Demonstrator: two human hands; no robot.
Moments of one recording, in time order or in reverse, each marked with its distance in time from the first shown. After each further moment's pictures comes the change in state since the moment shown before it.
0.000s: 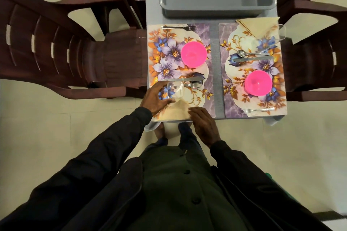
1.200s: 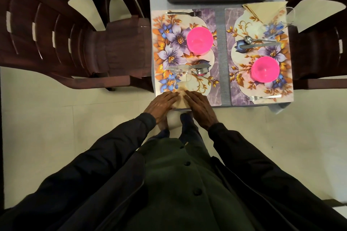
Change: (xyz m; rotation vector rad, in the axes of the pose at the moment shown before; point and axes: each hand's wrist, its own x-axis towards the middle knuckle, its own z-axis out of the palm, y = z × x) left_hand -0.051 -0.059 0.034 0.573 -0.273 0.334; right_hand 0.018 -0.007 0.031 -0.028 -0.188 -0.074
